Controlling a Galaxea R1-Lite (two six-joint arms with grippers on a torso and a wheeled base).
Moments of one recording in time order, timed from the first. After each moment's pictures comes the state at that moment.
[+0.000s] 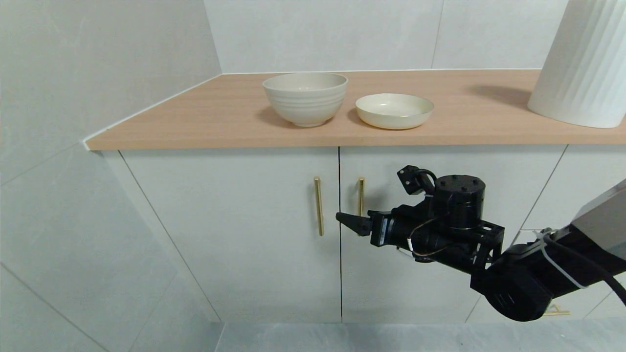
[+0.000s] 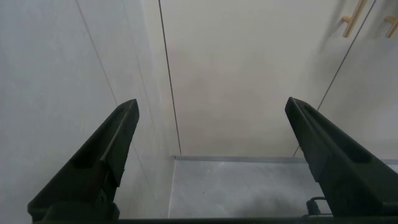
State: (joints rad) left arm 0.00 0.00 0.00 0.00 0.02 0.00; right arm 0.63 2.02 -0.87 -1.01 0.20 0.40
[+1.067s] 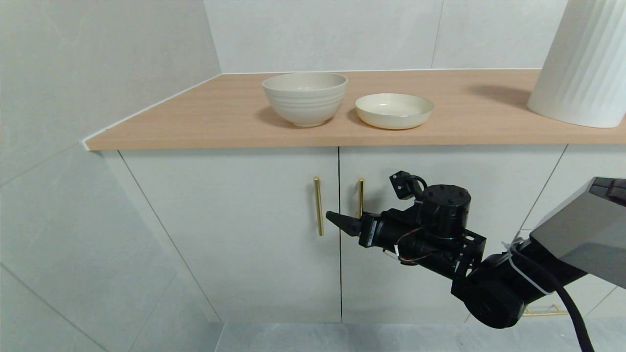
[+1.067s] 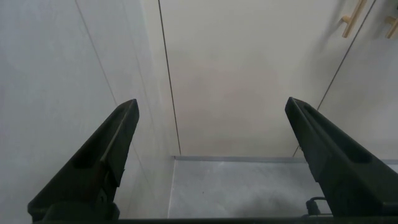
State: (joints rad) left arm 0.00 0.00 0.00 0.00 0.02 0.00; right arm 0.67 2.11 -0.88 -1.16 0.20 0.49
